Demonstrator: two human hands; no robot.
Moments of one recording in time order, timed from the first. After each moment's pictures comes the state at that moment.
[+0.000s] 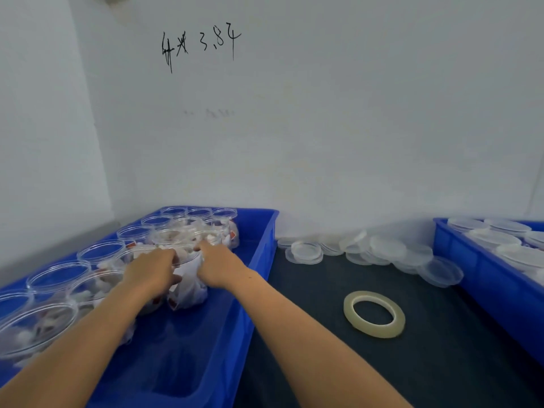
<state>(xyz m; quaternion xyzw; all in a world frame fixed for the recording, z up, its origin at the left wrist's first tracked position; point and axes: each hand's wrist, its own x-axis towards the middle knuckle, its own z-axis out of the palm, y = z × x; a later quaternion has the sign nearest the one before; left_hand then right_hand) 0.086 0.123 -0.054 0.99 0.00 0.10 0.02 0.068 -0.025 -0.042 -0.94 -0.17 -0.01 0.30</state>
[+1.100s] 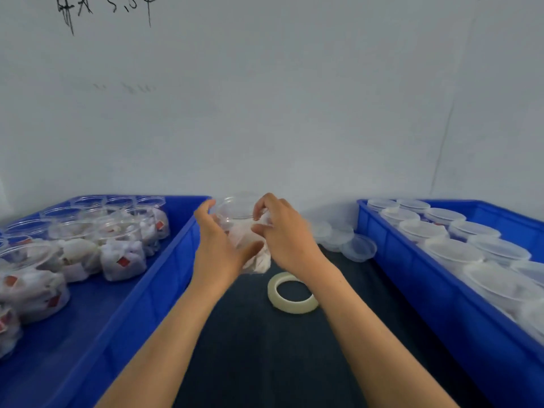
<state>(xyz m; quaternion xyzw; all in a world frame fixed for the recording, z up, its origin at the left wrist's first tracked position) 0.019 -0.113 -0.059 0.78 -0.17 0.18 0.57 -0.027 -0.233 -0.021 -0.90 -0.07 -0.27 0.33</state>
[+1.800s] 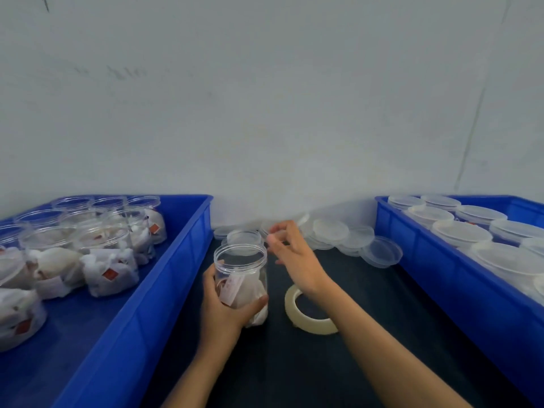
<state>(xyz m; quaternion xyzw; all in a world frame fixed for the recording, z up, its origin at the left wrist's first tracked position) 0.072 -0.114 -0.178 0.72 -0.14 0.14 0.67 0.062 -0.265 -0.102 -0.80 -0.07 -0.19 0.57</state>
